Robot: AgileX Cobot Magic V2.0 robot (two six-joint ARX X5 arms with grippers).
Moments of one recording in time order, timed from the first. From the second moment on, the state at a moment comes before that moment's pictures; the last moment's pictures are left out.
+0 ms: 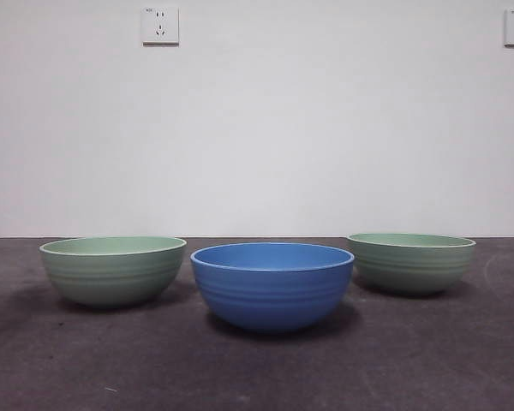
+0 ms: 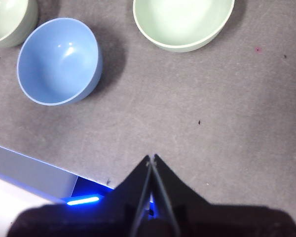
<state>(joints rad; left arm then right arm) -0.04 0.73 0.96 -1.03 0.48 0.12 0.11 0.88 1.06 -1.18 -0.29 -0.10</state>
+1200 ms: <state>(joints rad) -0.04 0.73 0.96 -1.03 0.47 0.13 0.11 1.11 1.06 -0.83 -0.28 0.09</state>
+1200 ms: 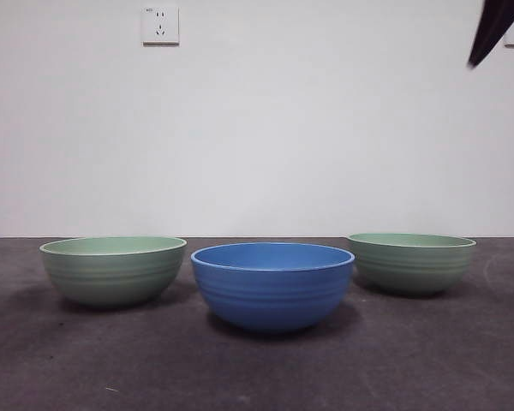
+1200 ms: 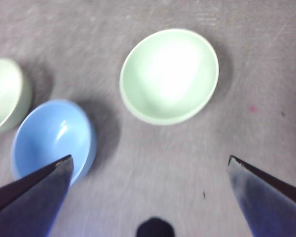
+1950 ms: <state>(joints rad) -0.04 0.73 0.96 -1.03 0.47 0.13 0.11 1.65 1.06 -0.44 -0.18 0.13</state>
